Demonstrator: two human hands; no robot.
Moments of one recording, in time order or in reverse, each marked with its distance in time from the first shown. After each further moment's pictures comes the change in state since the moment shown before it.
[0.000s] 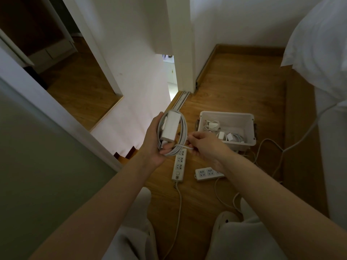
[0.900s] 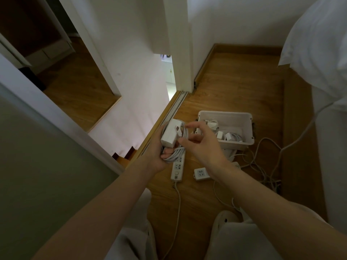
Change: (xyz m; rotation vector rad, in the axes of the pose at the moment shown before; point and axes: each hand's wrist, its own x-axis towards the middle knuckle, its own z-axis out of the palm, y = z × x) left_hand 0.002 -0.016 0.005 -0.015 0.260 -0.139; right_hand -0.011 0.016 0.004 0.009 0.105 -0.346
